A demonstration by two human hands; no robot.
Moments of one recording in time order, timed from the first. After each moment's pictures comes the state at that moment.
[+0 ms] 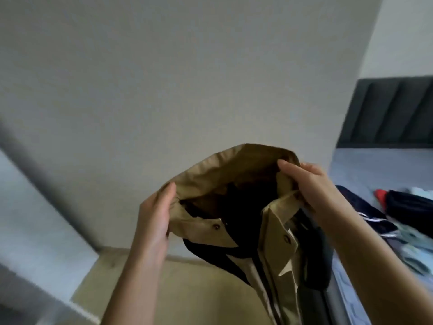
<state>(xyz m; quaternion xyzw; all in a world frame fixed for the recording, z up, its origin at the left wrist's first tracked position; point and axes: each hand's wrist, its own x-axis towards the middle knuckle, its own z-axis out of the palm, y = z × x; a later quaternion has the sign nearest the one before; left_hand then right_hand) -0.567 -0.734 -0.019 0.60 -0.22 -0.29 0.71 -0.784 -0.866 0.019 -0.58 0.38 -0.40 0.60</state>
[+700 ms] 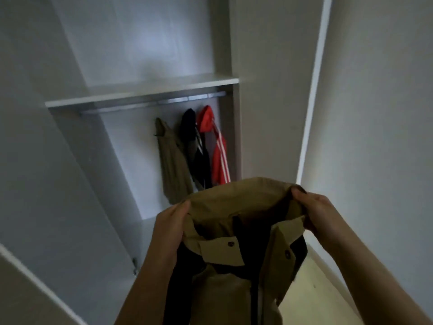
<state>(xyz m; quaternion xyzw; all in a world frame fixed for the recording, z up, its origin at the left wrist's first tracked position) -0.307 -0.197 -0.066 0.58 0.27 0.07 0.76 -0.279 -0.483 -0.036 -0.71 0.08 0.00 0.70</state>
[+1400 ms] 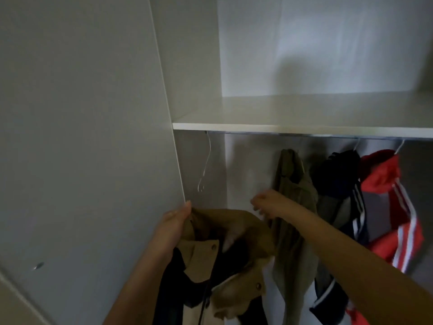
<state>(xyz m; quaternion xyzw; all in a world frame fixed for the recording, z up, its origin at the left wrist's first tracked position) -0.059 0.122 -0.018 0.64 0.34 0.25 0.64 0.162 -0.014 -0.024 -0.85 -0.27 0.28 0.36</state>
